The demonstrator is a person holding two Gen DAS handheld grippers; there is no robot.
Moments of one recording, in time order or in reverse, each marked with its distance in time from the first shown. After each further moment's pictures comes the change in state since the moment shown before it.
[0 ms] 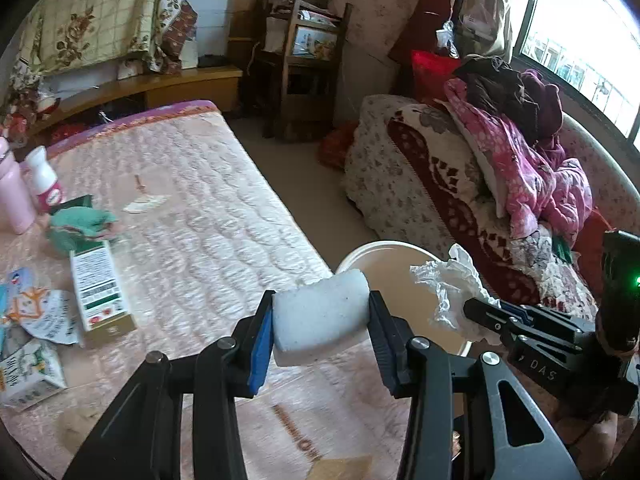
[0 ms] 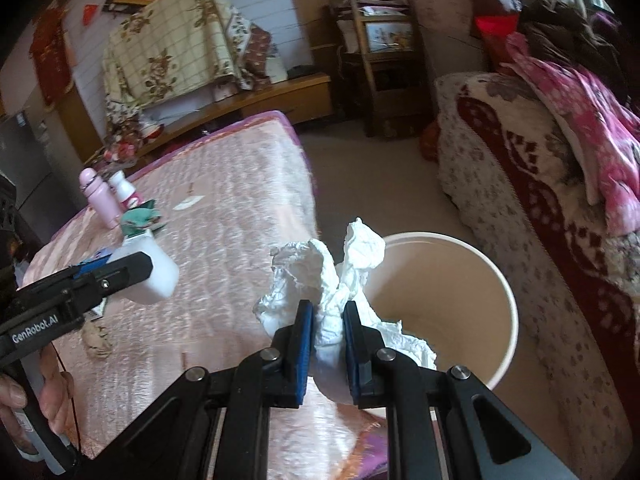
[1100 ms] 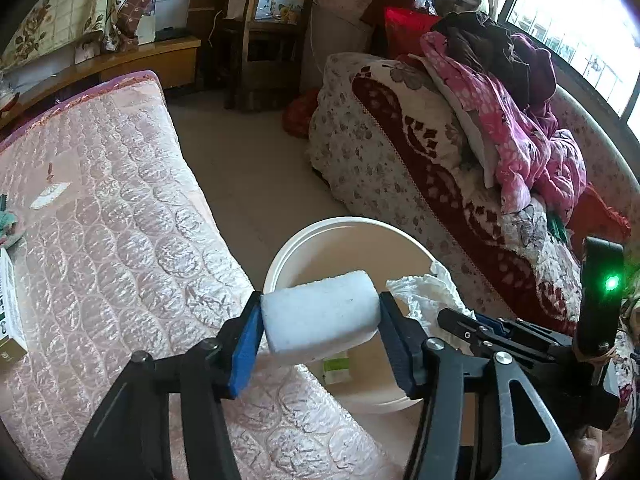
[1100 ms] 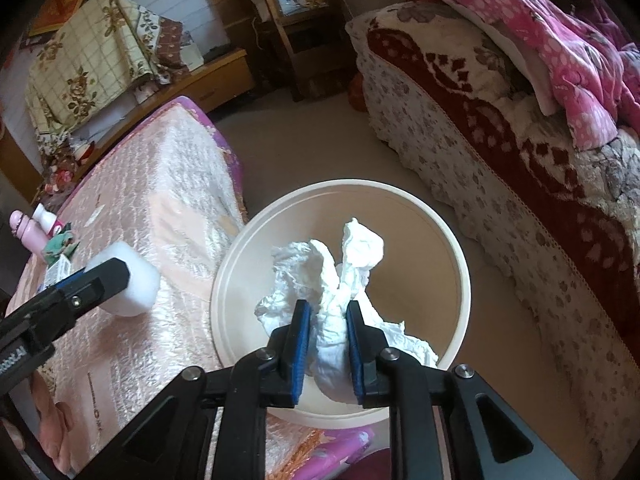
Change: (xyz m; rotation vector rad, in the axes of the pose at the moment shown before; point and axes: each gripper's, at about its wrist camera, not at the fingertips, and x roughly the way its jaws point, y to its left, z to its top) left arm 0.100 -0.052 0.006 0.042 0.114 -0.083; right arm 0.060 -0.094 -0.019 0.210 0.121 -0.130
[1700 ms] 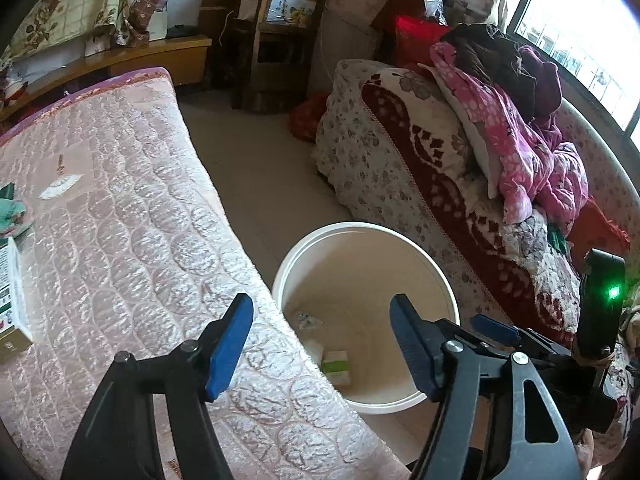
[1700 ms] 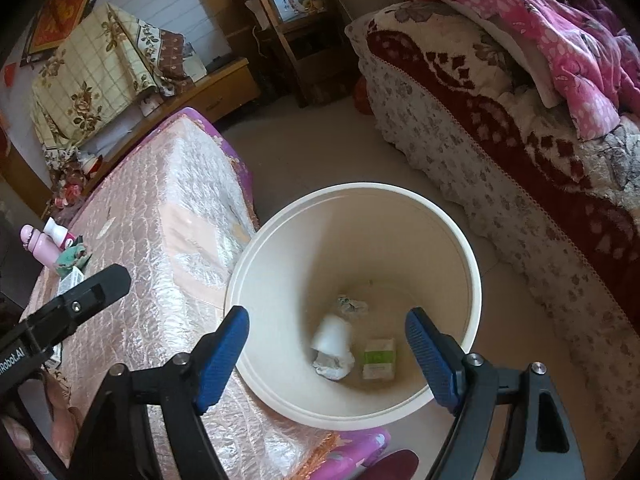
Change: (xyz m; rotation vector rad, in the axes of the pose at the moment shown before) left arm -0.012 0.013 -0.001 -0.037 -0.015 0.007; right arm -0.005 0.000 -0.001 0.041 -0.021 0.054
